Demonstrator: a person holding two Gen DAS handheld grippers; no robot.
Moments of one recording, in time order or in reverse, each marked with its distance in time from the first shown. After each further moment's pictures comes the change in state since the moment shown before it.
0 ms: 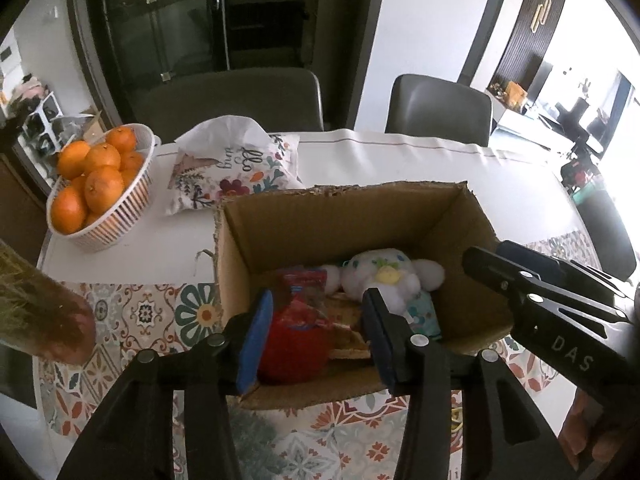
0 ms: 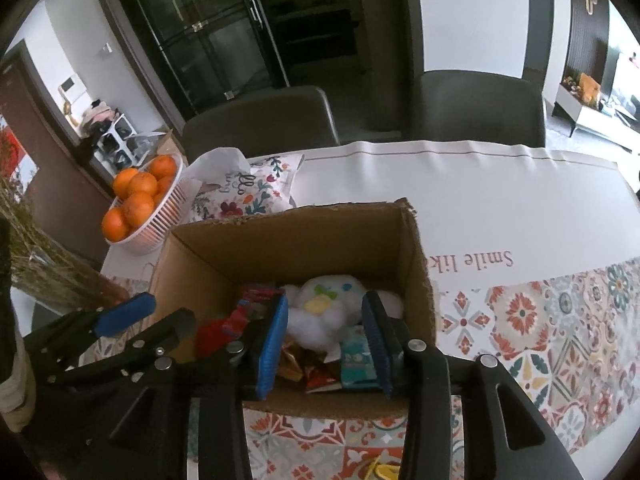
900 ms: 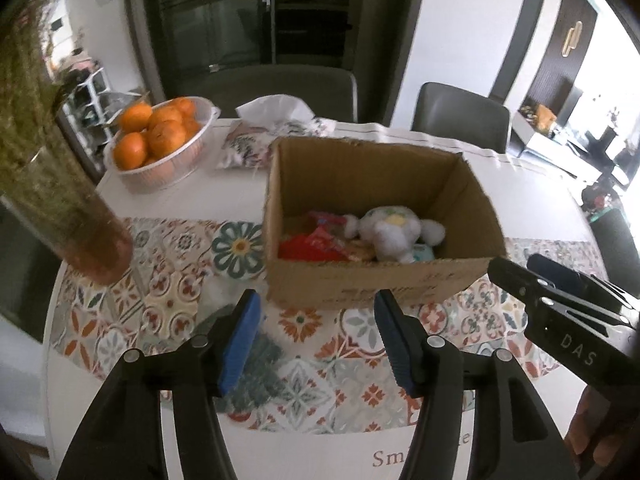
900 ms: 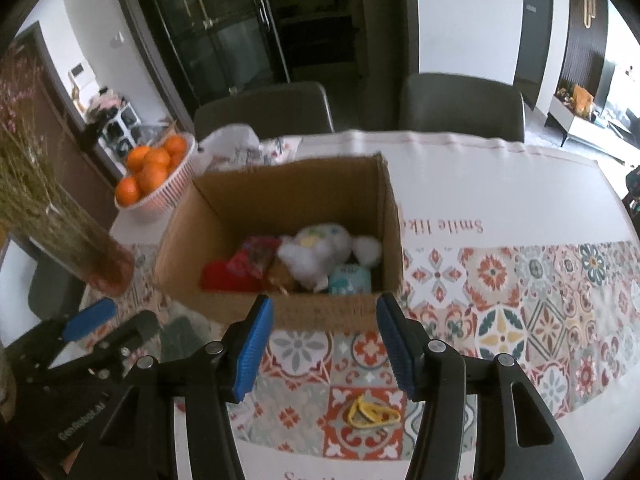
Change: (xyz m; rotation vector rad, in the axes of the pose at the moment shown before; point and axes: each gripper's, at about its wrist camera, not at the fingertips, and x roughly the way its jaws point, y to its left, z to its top) left arm -0.060 -0.005 -0.081 -0.120 -0.032 0.119; right arm -0.052 -0.003 -0.059 -0.045 -0.015 -0.029
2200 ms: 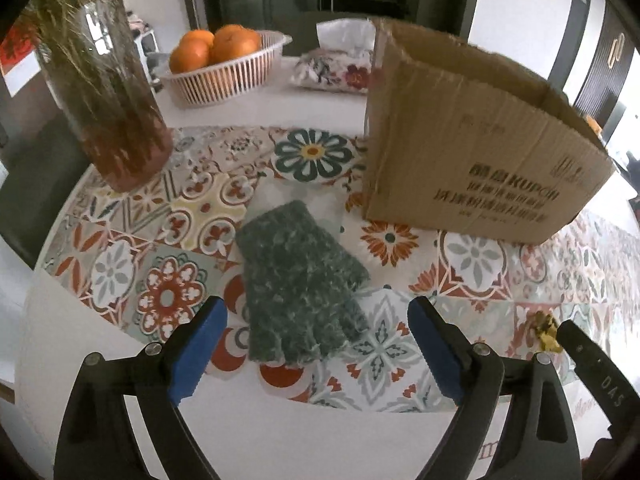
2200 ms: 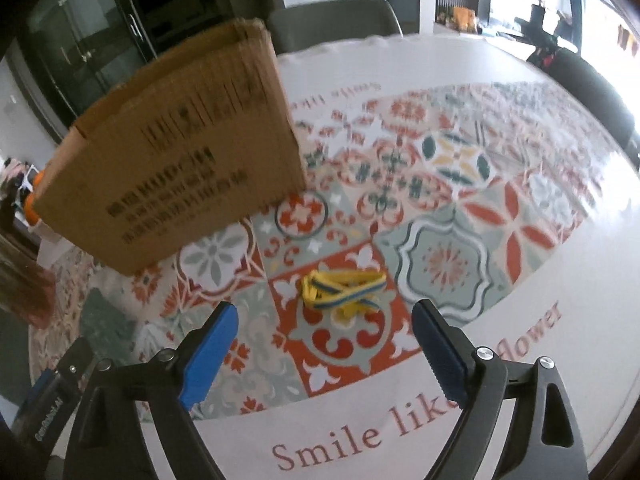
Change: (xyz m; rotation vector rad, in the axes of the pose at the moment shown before) left arm 0.076 0.059 -0.110 -0.107 0.027 0.118; right arm 0.053 -0.013 -0.151 0.382 0.022 -0.258
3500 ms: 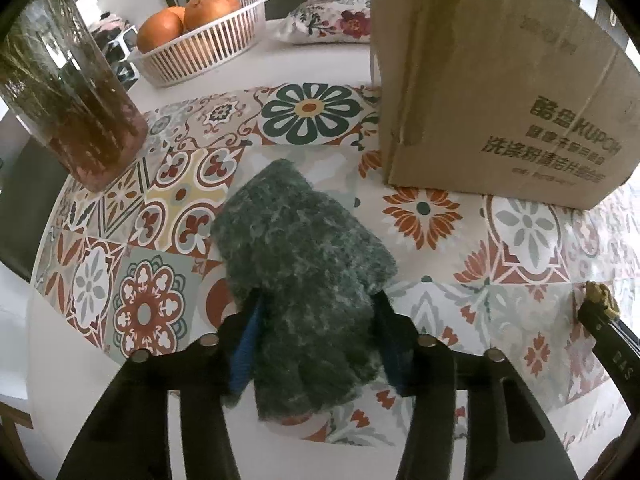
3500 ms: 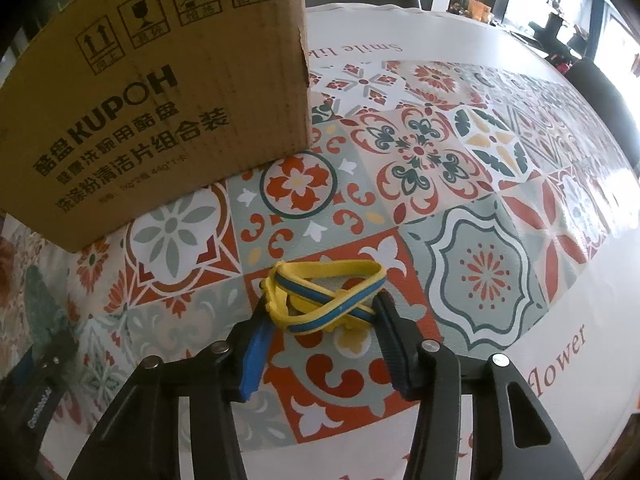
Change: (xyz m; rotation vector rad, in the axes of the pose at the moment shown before) left arm 0.055 -0.009 0.003 0.096 0.091 0.067; right arm 0.067 0.015 -0.003 -0.091 0.108 -0.085
